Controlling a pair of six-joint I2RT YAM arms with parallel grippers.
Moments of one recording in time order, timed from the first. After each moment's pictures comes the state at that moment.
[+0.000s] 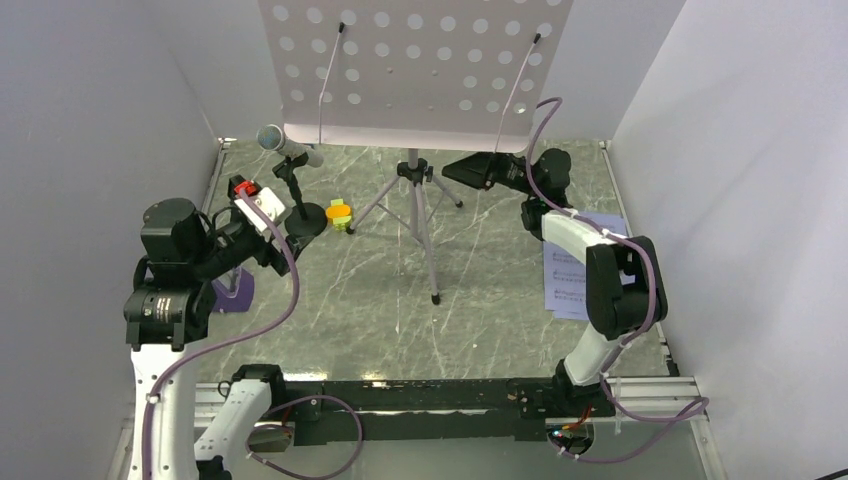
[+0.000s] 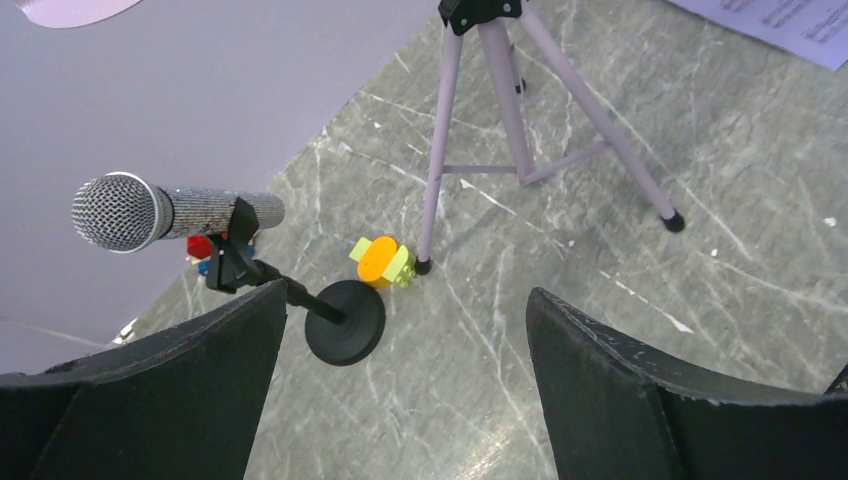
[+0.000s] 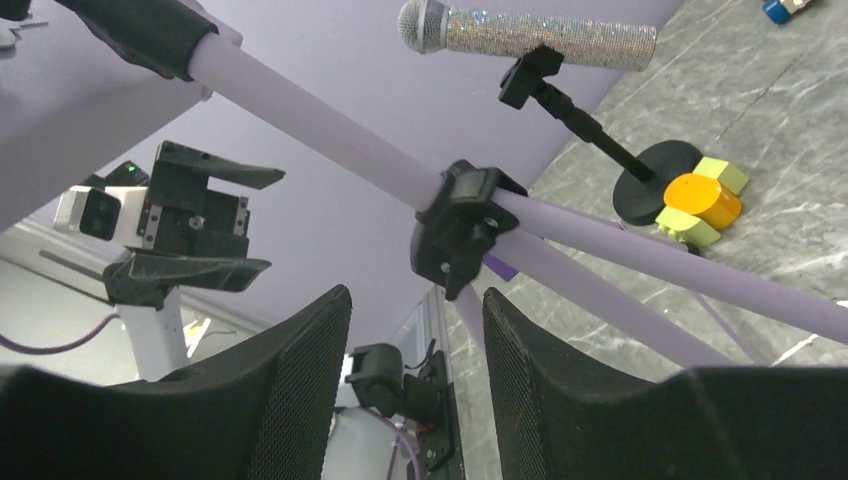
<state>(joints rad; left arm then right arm) -0.01 0.77 1.24 -0.76 0.65 0.53 0.20 1.73 1.05 1.00 -1.03 1.27</state>
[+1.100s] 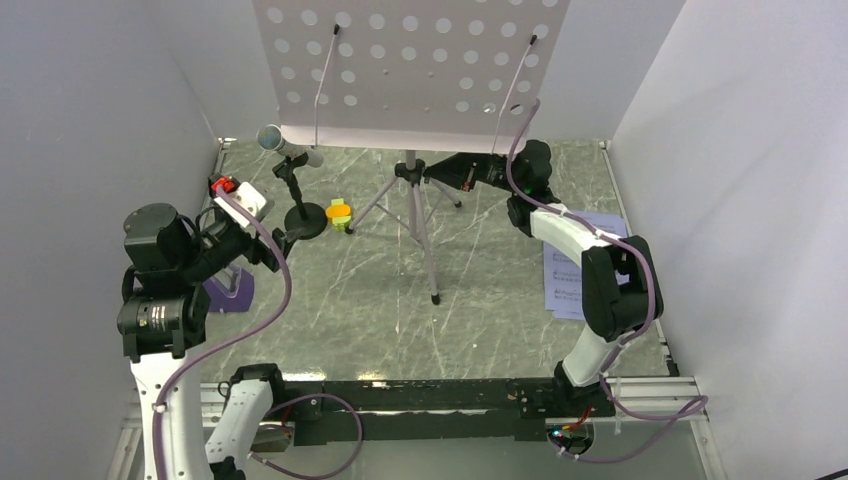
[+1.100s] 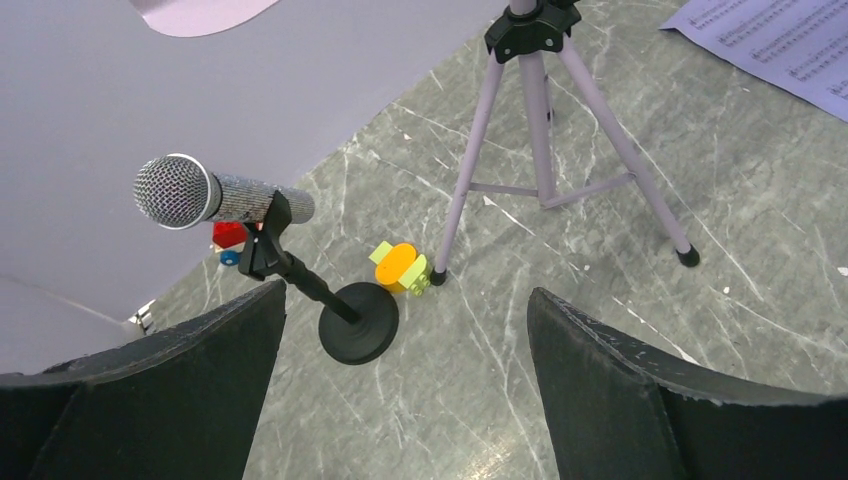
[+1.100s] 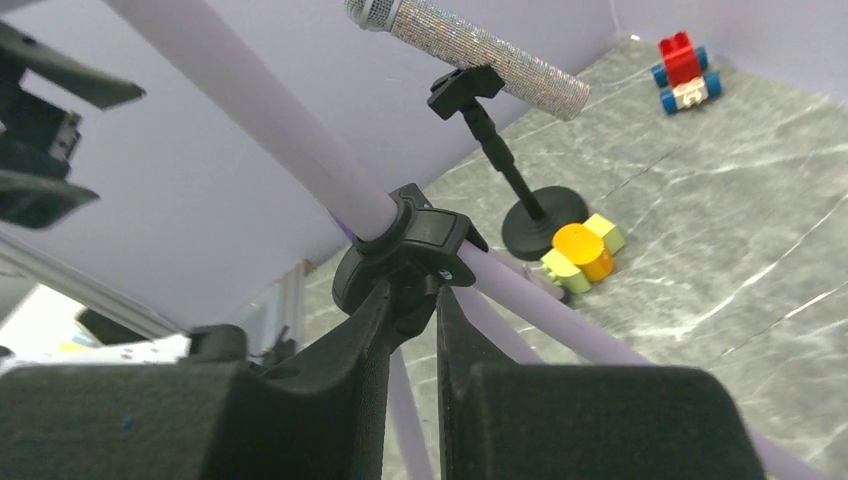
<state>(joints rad) 0.10 0.74 1.25 -0.72 0.71 0.45 0.32 1.71 1.13 0.74 -0.93 0.76</state>
